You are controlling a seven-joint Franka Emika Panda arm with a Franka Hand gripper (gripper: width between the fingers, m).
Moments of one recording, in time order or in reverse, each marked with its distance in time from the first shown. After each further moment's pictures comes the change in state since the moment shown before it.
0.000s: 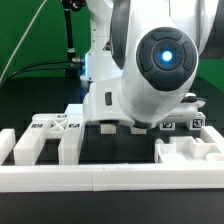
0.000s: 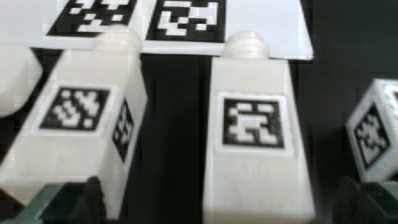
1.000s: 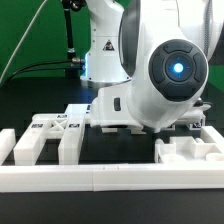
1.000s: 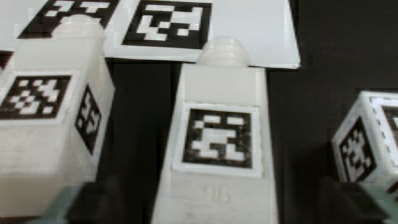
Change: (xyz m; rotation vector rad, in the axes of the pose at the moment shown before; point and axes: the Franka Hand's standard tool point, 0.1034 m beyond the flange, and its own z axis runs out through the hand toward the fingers) arm 0.003 -0.011 0.007 -0.012 -0.013 -0.016
